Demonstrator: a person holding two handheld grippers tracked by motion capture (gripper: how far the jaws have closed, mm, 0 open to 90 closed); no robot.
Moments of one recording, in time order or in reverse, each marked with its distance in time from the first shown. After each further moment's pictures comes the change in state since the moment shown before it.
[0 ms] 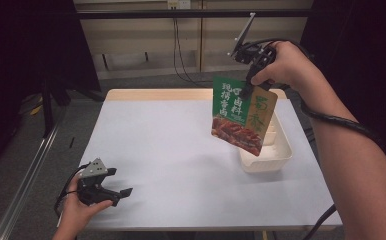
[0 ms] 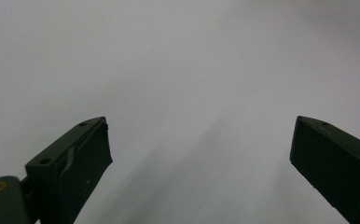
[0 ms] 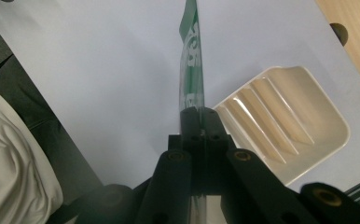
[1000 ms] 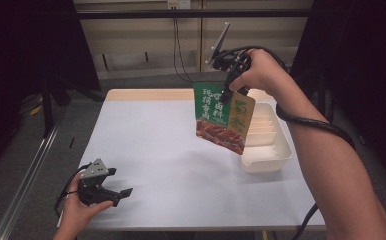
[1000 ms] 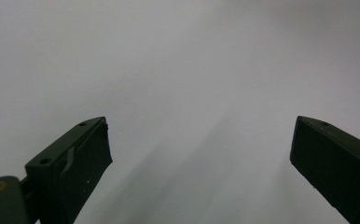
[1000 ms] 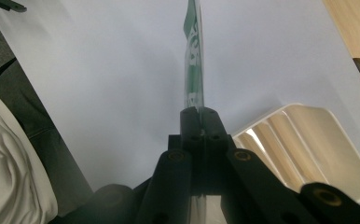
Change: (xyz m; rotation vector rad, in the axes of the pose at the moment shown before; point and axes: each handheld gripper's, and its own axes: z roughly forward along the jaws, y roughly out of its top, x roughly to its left) left arm -0.001 -0.001 0.002 0.011 0.014 0.011; right arm 0.018 0.034 0.029 -0.013 0.017 -0.082
